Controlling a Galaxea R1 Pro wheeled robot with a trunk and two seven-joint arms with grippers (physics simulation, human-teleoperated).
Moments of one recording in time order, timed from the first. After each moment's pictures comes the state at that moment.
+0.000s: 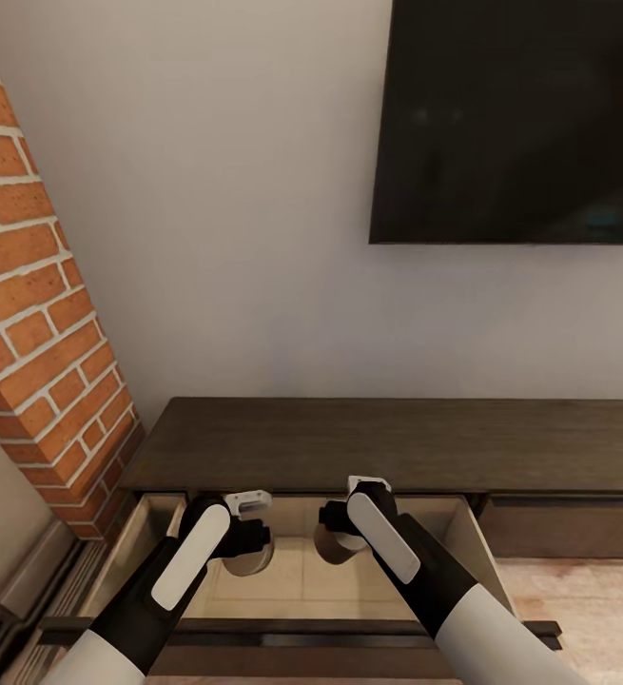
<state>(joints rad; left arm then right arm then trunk) -0.51 0.01 -0.41 -1.24 1.04 0.95 0.86 -0.65 0.07 0.60 -1.06 -1.05 0.76 -0.87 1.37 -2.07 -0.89</state>
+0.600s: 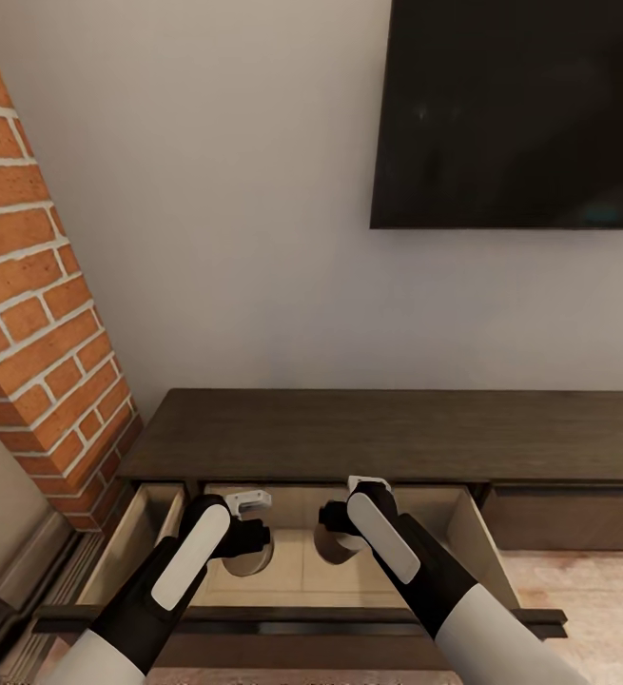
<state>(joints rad) -0.51 0.01 -0.41 -1.24 1.03 0.95 0.86 -0.65 0.07 0.60 -1.06 -1.05 0.76 -0.87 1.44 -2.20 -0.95</state>
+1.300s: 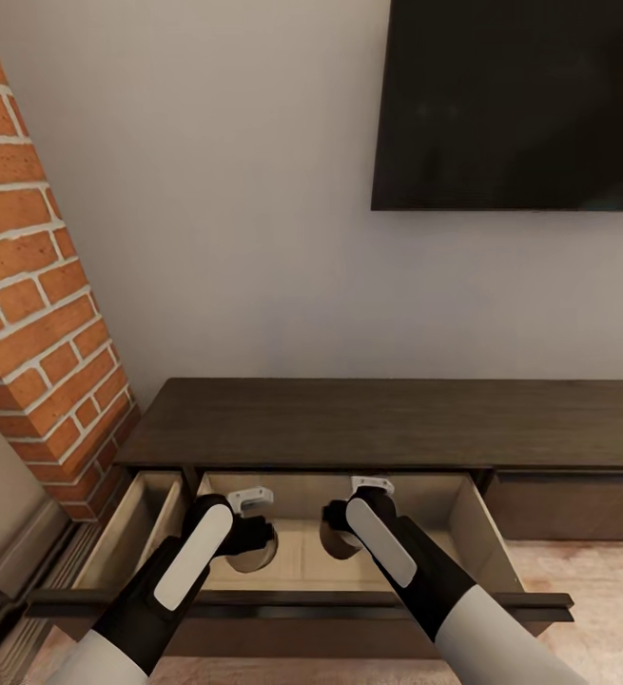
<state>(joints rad) -0.51 0.00 -0.42 -1.24 1.04 0.91 0.86 -0.65 0.07 0.61 -1.02 -0.99 0.70 -0.84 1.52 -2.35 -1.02</state>
